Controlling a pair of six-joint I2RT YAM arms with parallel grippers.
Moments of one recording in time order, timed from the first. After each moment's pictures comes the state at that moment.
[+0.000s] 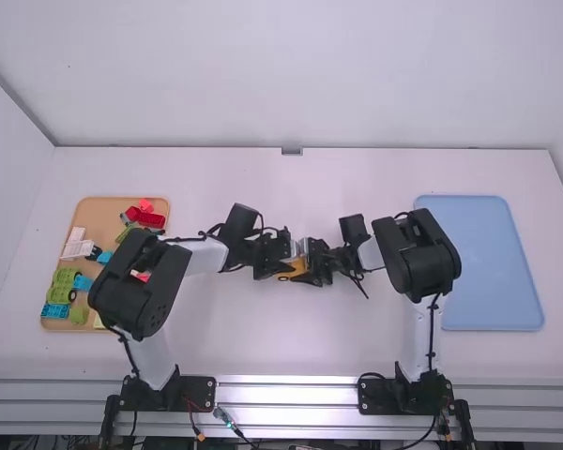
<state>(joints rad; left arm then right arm) -0.38 1.86 0.83 0.05 0.72 0.88 0.30 2.18 0.83 0.28 -1.11 -1.01</state>
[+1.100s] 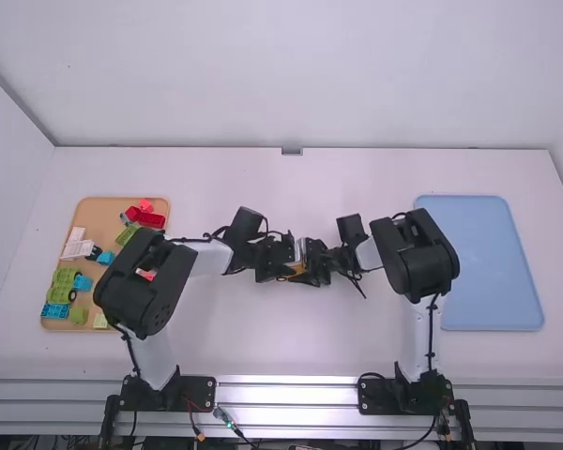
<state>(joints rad) -0.41 1.88 0.83 0.05 0.65 0.88 0.31 2.18 0.83 0.29 -1.10 -1.00</state>
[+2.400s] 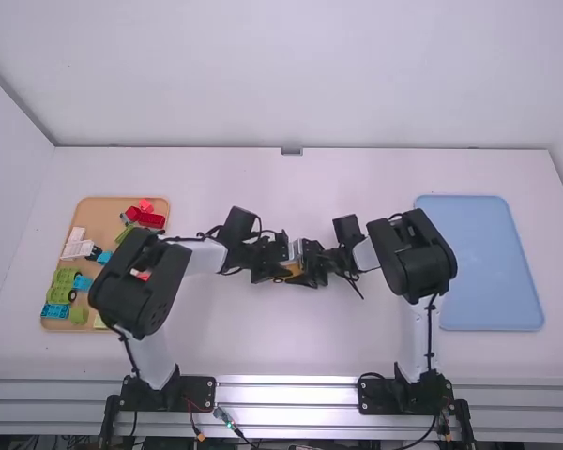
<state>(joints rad) -0.36 1.86 0.82 0.02 0.72 0.89 0.33 2.18 0.84 0.28 -1.09 -0.98</state>
